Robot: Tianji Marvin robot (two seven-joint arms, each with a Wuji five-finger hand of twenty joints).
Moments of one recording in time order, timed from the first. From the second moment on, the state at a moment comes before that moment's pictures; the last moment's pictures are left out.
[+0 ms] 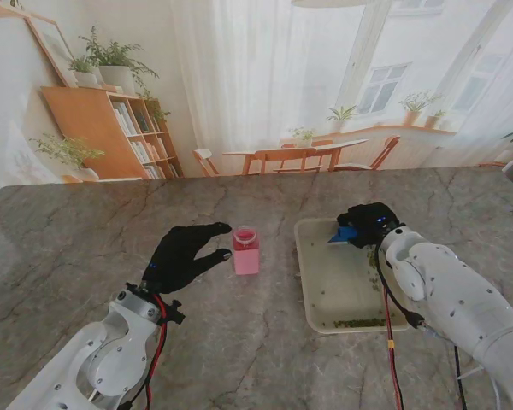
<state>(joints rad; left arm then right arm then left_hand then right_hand) 1.70 -1.13 -1.19 -1.76 0.79 -0.24 0.31 -1.01 -1.01 0.85 -0.90 -1.09 -0.13 -0.27 0.96 -0.07 -0.02 -0.07 0.58 0.22 0.24 0.63 0.71 0.19 0.18 0.49 0.61 0.22 0.29 0.52 0.26 0.29 0.78 0.72 0.56 -0.67 0.98 -0.32 0.58 -0.45 1.38 1.04 0.72 -0.15 1.23 0.75 0.83 -0.13 1.01 0.51 0.51 0.18 1.21 0.36</state>
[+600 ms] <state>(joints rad) 1.69 -1.13 -1.18 -1.76 0.79 -0.24 0.29 -0.98 -1.01 0.82 -0.89 -1.08 -0.14 -0.29 0.96 -0.07 -0.02 -0.07 0.58 0.22 0.24 0.63 0.71 0.19 0.18 0.49 0.62 0.22 0.31 0.53 0.26 0.29 0.78 0.72 0.56 -0.65 0.98 -0.32 0.58 -0.45 1.38 1.09 0.72 -0.16 1.24 0.75 0.83 -0.13 1.01 0.52 0.51 0.18 1.21 0.36</state>
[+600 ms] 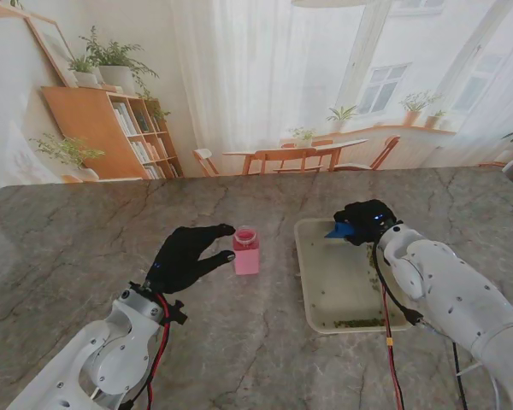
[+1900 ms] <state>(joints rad) 1.68 -1.12 -1.17 -1.75 0.79 -0.23 0.28 -1.08 -1.01 0.93 -0.96 -1.07 -0.19 -0.18 0.96 -0.07 -0.02 -0.07 0.58 0.22 0.24 0.63 0.71 0.18 0.18 0.49 0.63 0.22 0.31 0.53 0.26 0.29 0.78 0.72 0.54 -0.79 1.17 -0.32 0.65 -0.46 1.43 1.15 0.91 -0.19 1.27 0.83 0.93 -0.19 1.24 0.63 0.67 0.17 1.31 0.36</state>
